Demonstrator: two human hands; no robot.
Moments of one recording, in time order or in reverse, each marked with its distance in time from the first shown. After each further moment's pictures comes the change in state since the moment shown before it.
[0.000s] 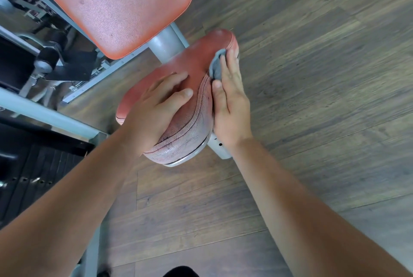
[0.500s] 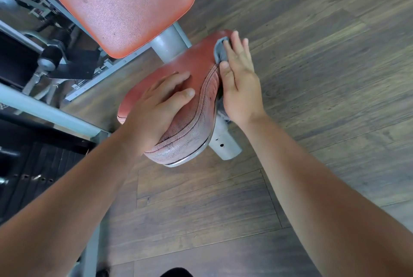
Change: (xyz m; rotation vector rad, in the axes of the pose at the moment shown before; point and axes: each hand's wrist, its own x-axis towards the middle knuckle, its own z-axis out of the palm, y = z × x) left_hand -0.002 0.000 0.000 0.014 0.002 0.001; right_hand 0.034 0.007 -0.015 -0.086 -0.090 0.003
